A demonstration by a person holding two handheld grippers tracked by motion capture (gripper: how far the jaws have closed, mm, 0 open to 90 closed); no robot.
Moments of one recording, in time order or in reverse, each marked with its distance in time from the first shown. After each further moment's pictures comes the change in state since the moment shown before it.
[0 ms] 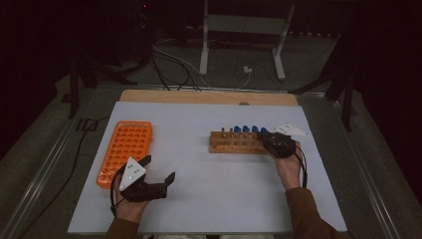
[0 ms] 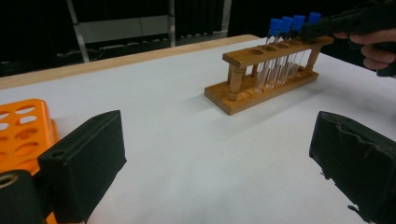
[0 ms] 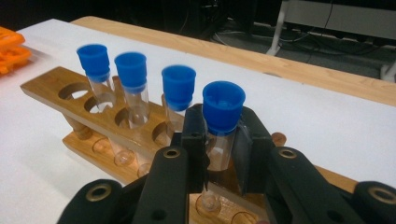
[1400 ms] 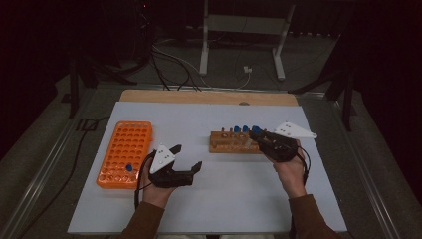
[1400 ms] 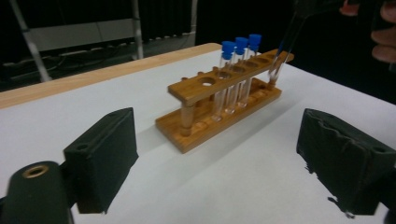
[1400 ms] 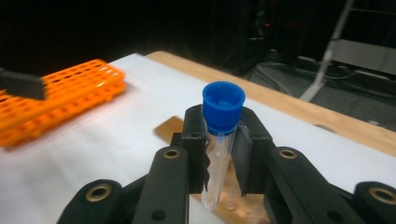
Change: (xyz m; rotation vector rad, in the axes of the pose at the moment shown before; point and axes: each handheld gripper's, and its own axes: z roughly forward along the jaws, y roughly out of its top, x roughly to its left) left arm -0.035 0.037 0.057 -0.002 -0.136 0.026; right arm 0.051 0.045 -0.050 -0.090 0.182 -0.080
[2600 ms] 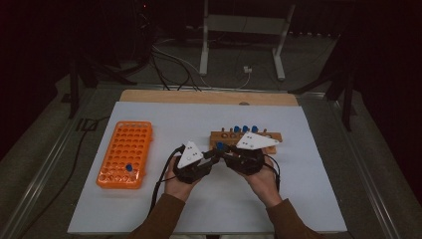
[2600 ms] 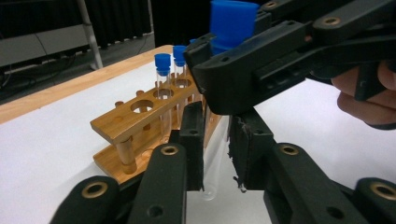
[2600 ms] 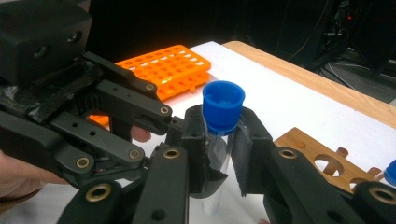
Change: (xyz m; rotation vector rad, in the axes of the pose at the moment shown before) left arm -0.028 0.014 0.044 0.015 -0.139 0.118; right arm 0.073 0.003 0.034 0.052 0.239 -0.073
